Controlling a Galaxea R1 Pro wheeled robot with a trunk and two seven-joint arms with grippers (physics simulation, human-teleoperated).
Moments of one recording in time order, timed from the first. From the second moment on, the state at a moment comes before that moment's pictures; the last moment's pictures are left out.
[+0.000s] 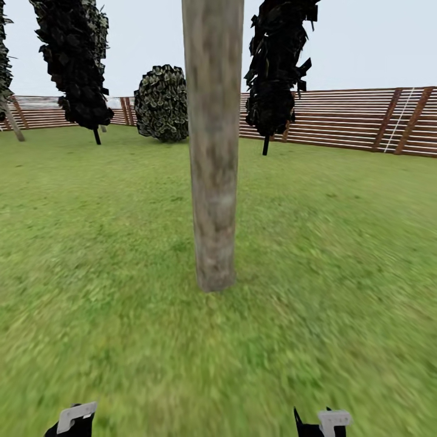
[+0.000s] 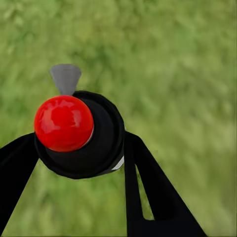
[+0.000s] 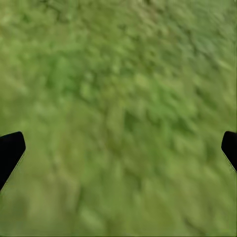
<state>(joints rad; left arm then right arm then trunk) -0.30 0.19 0.26 -0.30 0.03 -0.38 -0.07 -0.25 -0.07 -0.01 -0.34 0.03 -0.53 0.00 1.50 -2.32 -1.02</state>
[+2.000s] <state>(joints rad) -0.62 0.09 0.11 -0.47 -0.79 -0.15 -1.14 -0.59 0.05 0.16 -0.57 0.58 -0.37 0.95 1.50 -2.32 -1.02</state>
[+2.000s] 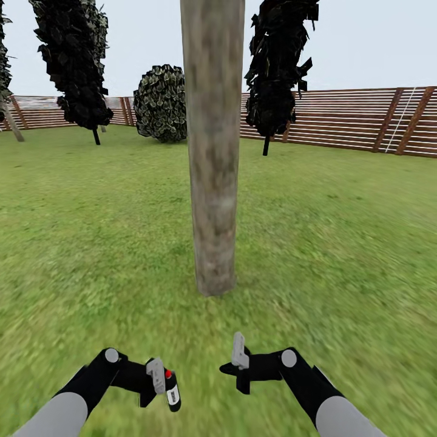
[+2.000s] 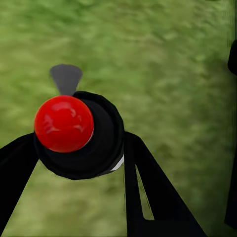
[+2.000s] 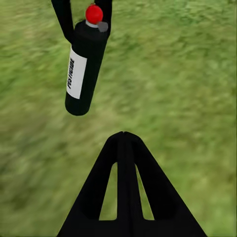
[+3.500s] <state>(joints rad) -0.61 -0.06 0.05 -0.47 -0.78 -0.16 -1.05 -0.59 0.07 0.16 -0.61 0.58 -0.37 0.95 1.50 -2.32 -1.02</state>
